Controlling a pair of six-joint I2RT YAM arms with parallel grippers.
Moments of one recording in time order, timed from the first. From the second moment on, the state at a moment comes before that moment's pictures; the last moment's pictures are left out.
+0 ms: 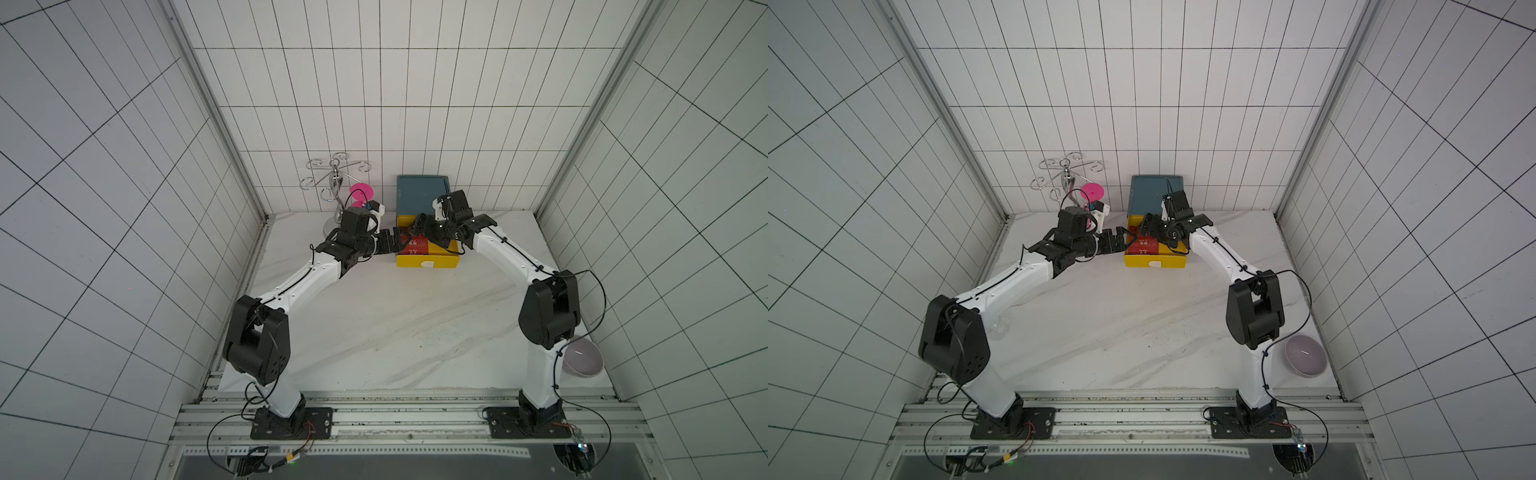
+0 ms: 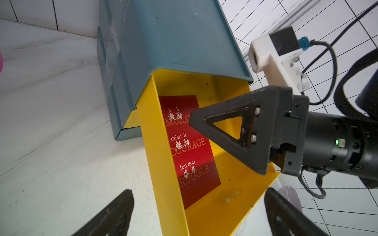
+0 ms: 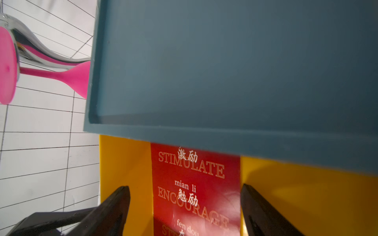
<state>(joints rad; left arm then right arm) -0.44 1.69 1.37 -0.19 0.41 -0.54 0.41 1.98 1.78 -0.53 -0.28 0.66</state>
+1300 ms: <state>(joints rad) -0.44 1.70 1.37 -0.14 0.41 -0.58 0.37 1.88 1.52 -0.09 -0.44 0.80</state>
